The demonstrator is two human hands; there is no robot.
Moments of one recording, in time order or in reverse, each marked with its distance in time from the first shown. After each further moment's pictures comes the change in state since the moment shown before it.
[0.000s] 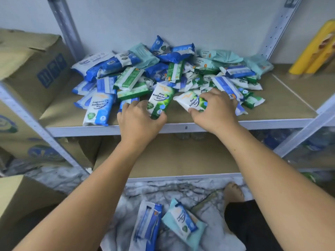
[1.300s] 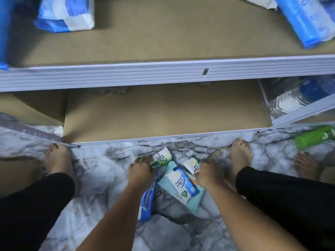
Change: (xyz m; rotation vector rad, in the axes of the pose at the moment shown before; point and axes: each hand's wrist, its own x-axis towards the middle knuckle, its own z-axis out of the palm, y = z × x) left_hand -0.248 -0.167 0.242 0.153 -1.038 -0.183; right_hand -0.222 0.139 0.300 -0.362 -0.953 0.356
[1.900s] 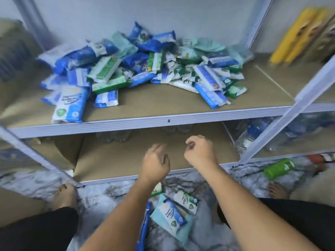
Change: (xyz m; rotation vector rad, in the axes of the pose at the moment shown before) left_hand -0.074 0.142 -0.177 -0.390 0.510 0.411; right_hand -0.105 0.008 -0.221 0.778 0.673 -0.212
